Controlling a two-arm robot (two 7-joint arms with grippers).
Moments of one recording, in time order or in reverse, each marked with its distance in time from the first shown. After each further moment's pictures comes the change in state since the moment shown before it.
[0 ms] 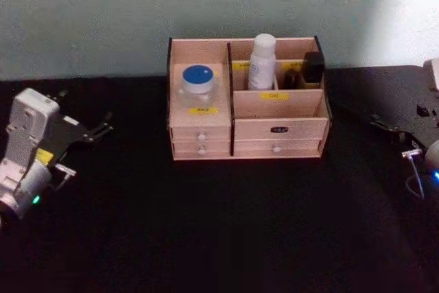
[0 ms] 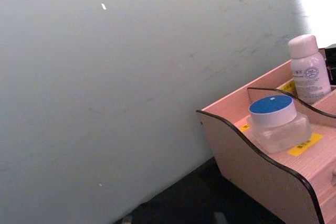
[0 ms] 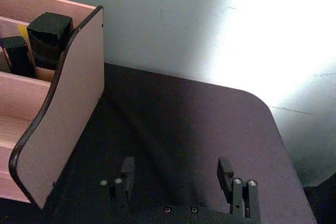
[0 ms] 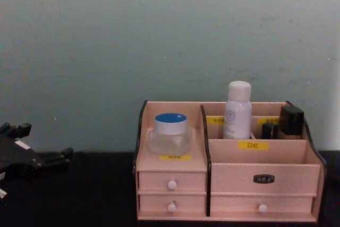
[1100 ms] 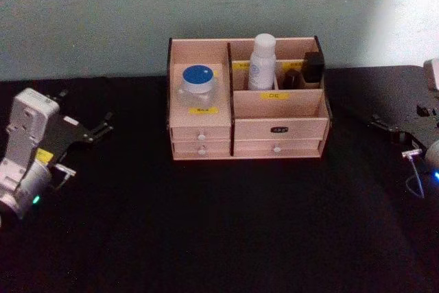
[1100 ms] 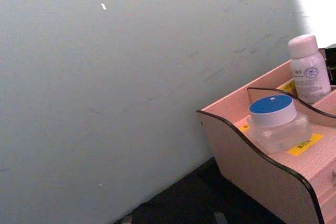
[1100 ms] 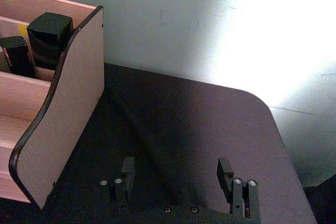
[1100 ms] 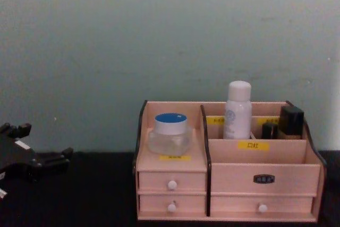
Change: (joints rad) left arm 0.000 0.000 0.000 0.000 0.000 0.000 0.000; right arm 0.000 0.000 0.000 0.000 0.000 0.000 0.000
